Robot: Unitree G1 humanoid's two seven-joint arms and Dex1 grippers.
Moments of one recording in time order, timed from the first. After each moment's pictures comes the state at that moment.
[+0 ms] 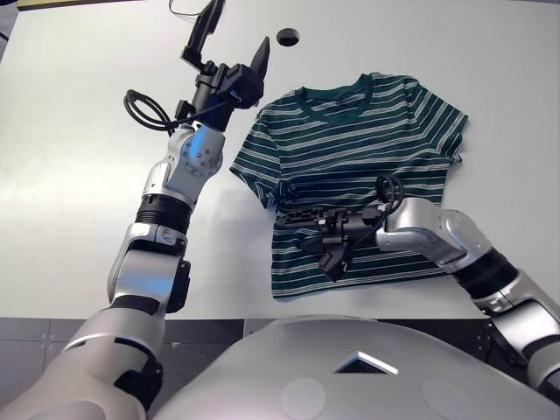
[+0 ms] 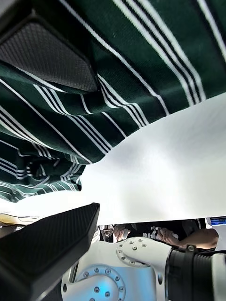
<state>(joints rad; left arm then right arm) -0.49 0.39 -0.21 0.71 0.60 -0.65 0.25 -0.26 -0.50 0.70 -0.03 -0.68 -0.69 0.66</state>
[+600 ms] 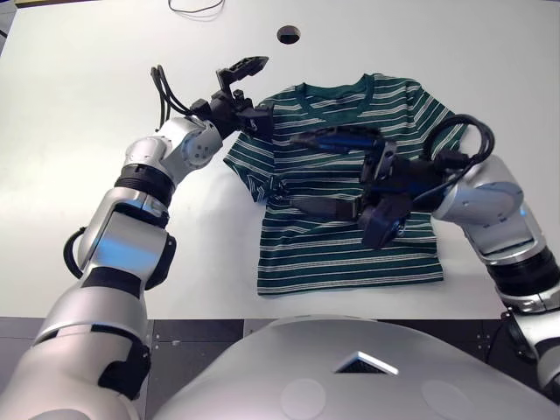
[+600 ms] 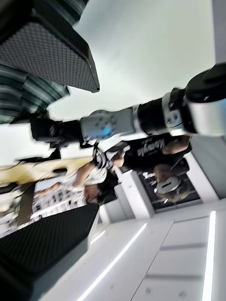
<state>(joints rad) -0.74 0.49 -0.52 1.04 0.80 -0.73 0.04 -0.25 -0.59 0.38 -0.31 -0.09 -0.52 0.69</state>
